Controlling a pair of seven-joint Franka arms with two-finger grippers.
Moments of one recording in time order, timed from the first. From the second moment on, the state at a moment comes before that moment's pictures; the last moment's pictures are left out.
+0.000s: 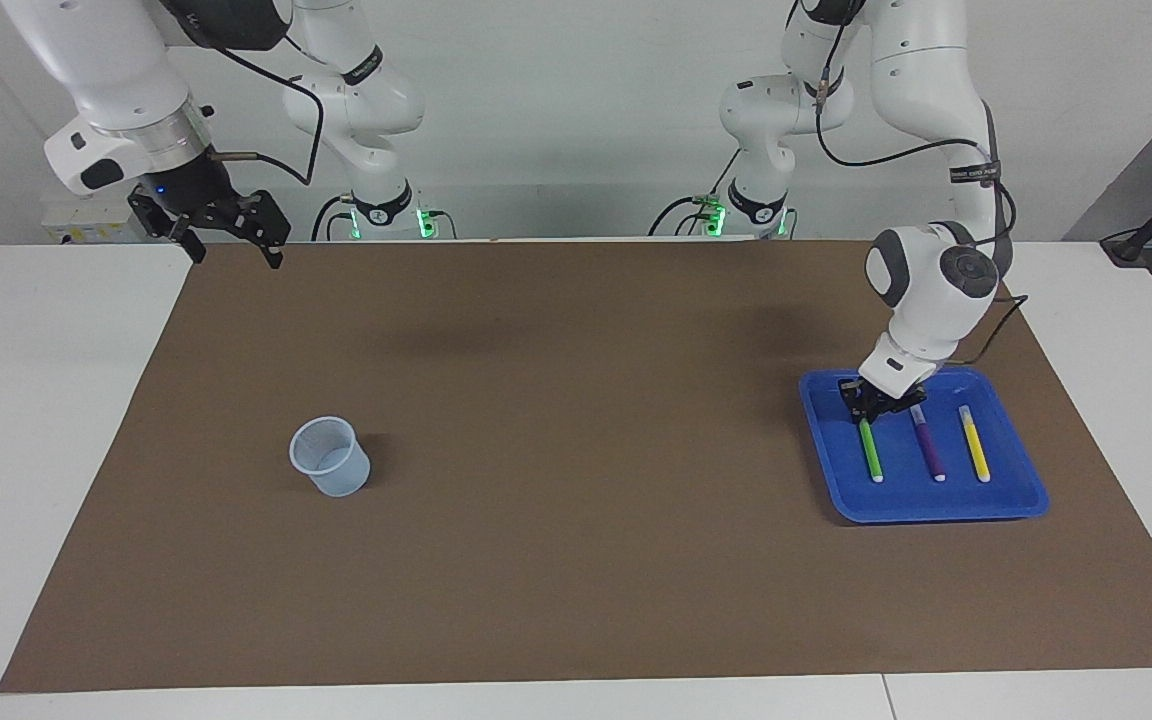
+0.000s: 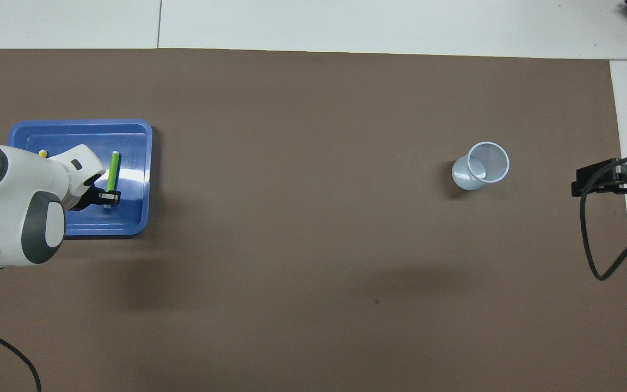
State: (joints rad) left arm 0.05 0.22 -0.03 -2.15 0.02 2.41 0.16; right arm -0.03 -0.03 0.01 -1.58 -0.01 1.50 0.10
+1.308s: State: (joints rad) left arm -0.07 0.10 -0.08 -1.83 -0.13 1.75 0.02; right arm -0.03 -0.01 0.01 -1.58 0.13 1.63 0.14
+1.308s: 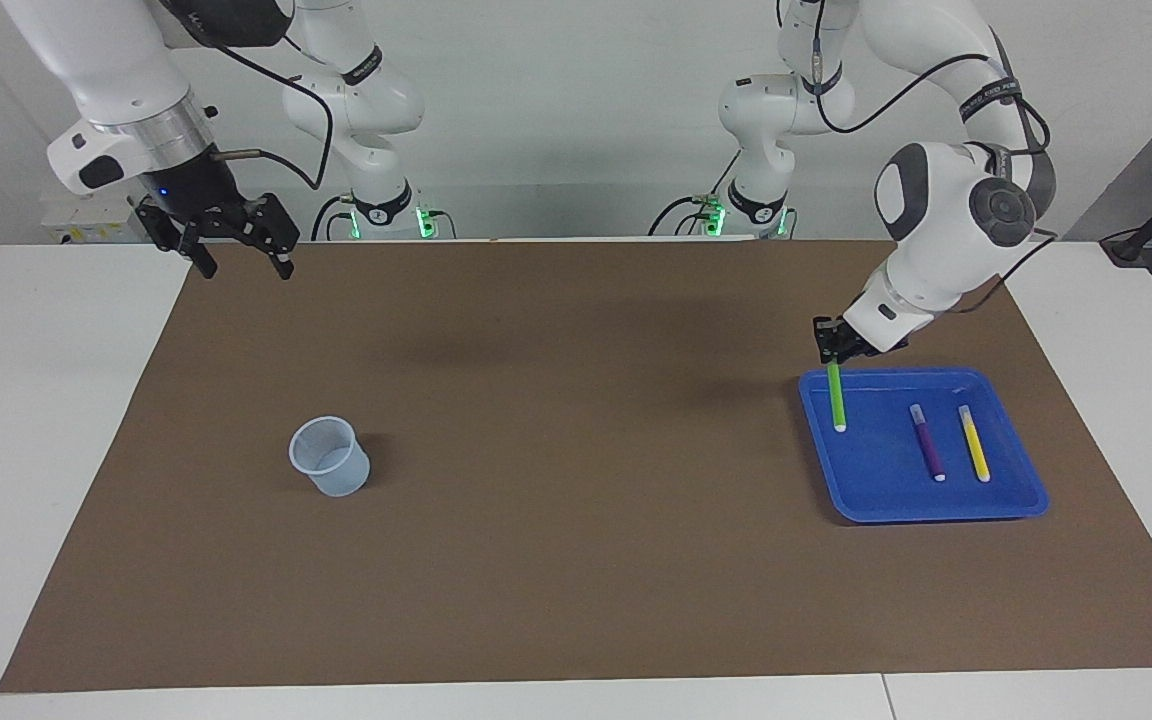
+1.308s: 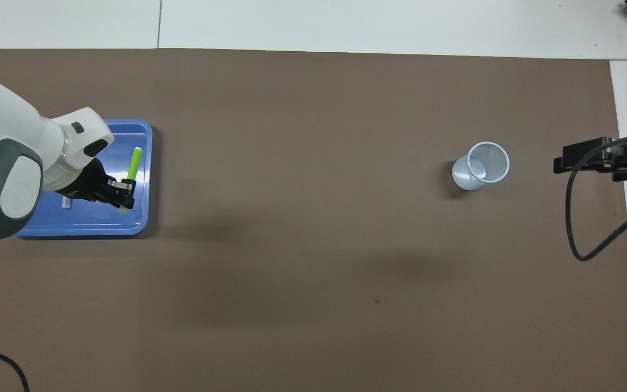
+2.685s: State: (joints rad) left arm -0.51 0.04 -0.13 -1.84 -0.59 2.15 -0.63; right arm 0.27 0.29 0.06 -1.58 0.63 1.99 0.47
